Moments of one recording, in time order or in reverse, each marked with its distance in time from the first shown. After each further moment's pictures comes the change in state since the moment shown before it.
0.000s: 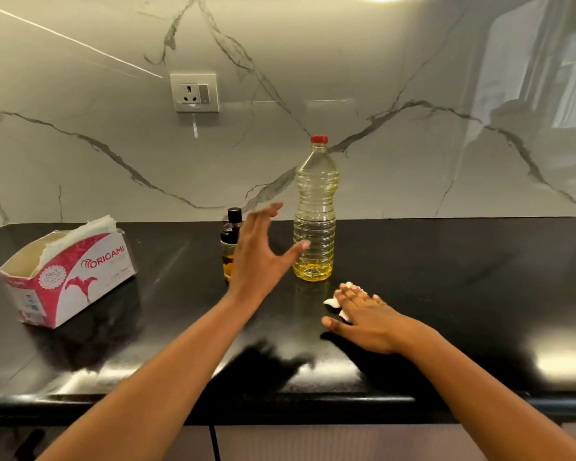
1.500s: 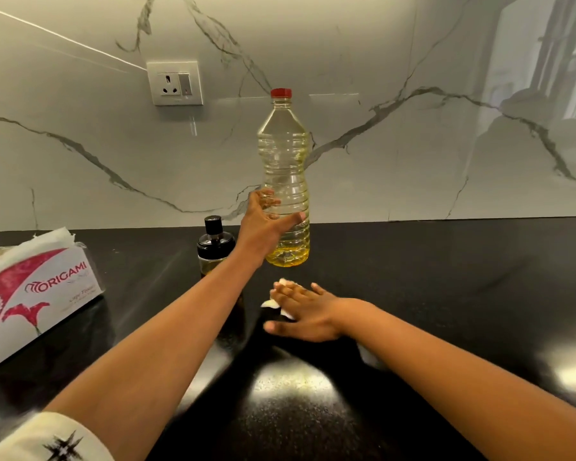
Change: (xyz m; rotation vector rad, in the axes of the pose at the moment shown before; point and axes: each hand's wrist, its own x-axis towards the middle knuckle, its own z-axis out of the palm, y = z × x) left_hand 0.095 -0.044 0.065 -0.449 -0.133 -0.416; right_hand 0.107 -0.024 -0.021 -0.091 -0.083 -0.288
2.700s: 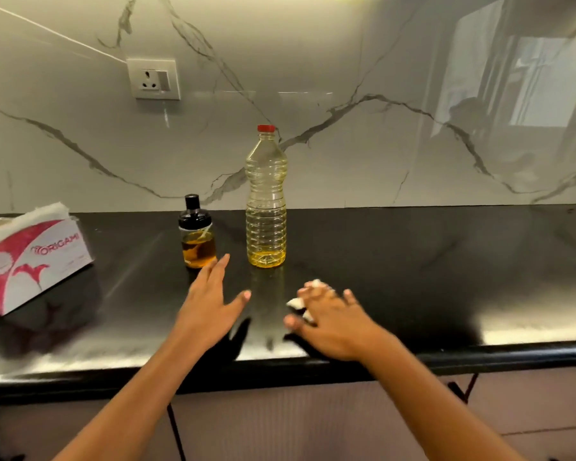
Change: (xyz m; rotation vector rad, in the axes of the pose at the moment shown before) left_hand -0.201 0.007 -0.038 0.686 -0.139 -0.076; right_hand -0.157 -0.025 0.054 0.115 0.227 0.305
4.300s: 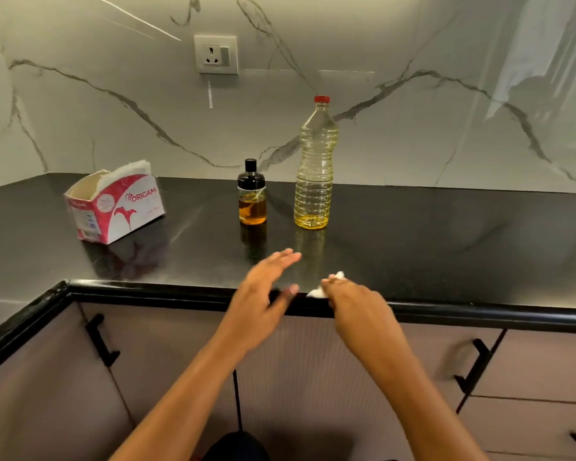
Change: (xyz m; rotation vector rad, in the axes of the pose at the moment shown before) left_hand -0.100 -0.012 -0.005 -0.188 0.060 0.409; right_hand -0.071 -0.068 0.025 -0.025 0.399 -0.118
